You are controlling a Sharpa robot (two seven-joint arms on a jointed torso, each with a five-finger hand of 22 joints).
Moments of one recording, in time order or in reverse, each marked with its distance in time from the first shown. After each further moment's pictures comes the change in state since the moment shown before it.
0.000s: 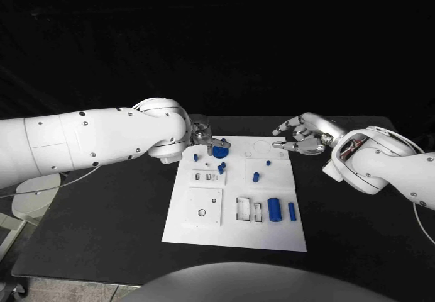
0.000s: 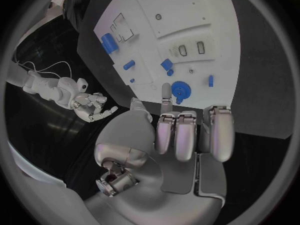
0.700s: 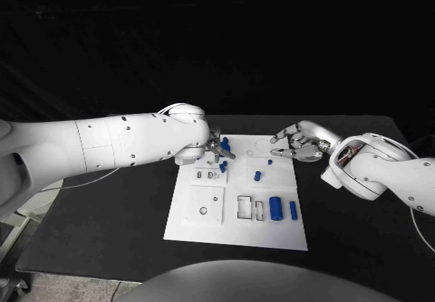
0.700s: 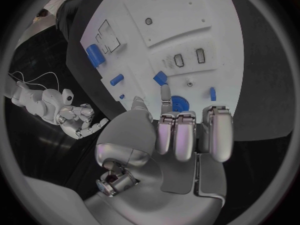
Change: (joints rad) left arm -0.069 0.146 0.007 -0.155 -0.045 0.110 -0.060; left_hand 0.075 -0.001 0.048 -0.022 0.062 -0.077 -0.012 0.068 0.222 0.001 -0.007 0.000 0.002 -0.001 -0.013 0.000 0.000 0.000 0.001 -0.009 0.000 0.000; right arm -0.034 0.014 -0.001 -0.004 0.045 0.039 0.011; right_hand 0.005 0.005 0.001 -0.007 0.023 0.007 0.007 0.000 -0.005 0.000 0.000 -0.004 0.000 0.000 0.000 0.000 0.001 0.000 0.000 0.000 -0.009 0.000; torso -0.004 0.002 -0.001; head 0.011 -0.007
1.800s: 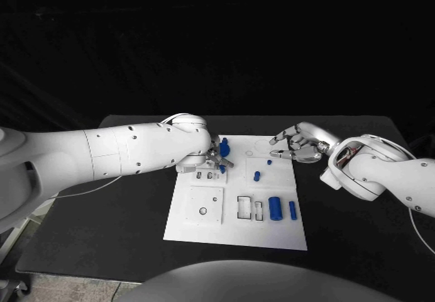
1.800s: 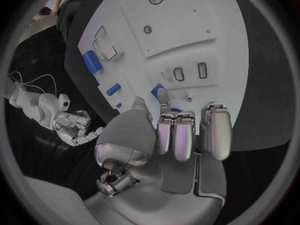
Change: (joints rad) left arm -0.047 0.023 0.001 -0.032 0.003 0.016 -0.009; left_hand 0.020 -0.016 0.052 0.011 0.015 -0.059 -0.030 0.160 0.352 0.000 -0.032 0.000 0.000 0.000 -0.025 0.000 0.000 0.000 -0.009 -0.027 -0.019 0.000; right arm -0.008 -0.002 0.000 -0.008 0.009 0.003 0.008; right_hand 0.004 0.004 0.000 0.000 0.000 0.000 0.000 0.000 0.000 0.003 0.003 0.000 0.000 0.000 0.000 -0.004 0.000 0.000 0.000 0.000 -0.006 0.000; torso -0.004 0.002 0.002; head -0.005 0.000
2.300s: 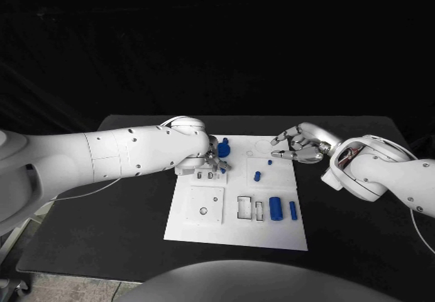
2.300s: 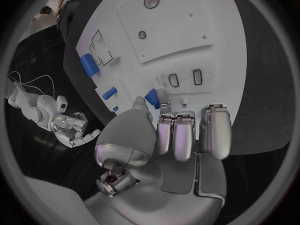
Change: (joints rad) left arm -0.015 -0.005 0.000 -0.007 -0.001 0.005 -0.001; left_hand 0.011 -0.002 0.011 -0.011 0.006 0.000 0.000 -0.008 0.012 0.000 0.000 0.000 0.000 0.000 0.000 0.000 0.000 0.000 -0.004 0.004 -0.004 0.000; right arm -0.001 -0.004 0.000 0.000 0.004 0.003 0.000; right_hand 0.000 0.000 0.003 -0.003 0.000 0.000 0.000 0.000 -0.001 0.000 0.000 0.000 0.000 0.000 0.000 0.000 0.000 0.000 0.000 0.000 0.000 0.001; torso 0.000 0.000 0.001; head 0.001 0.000
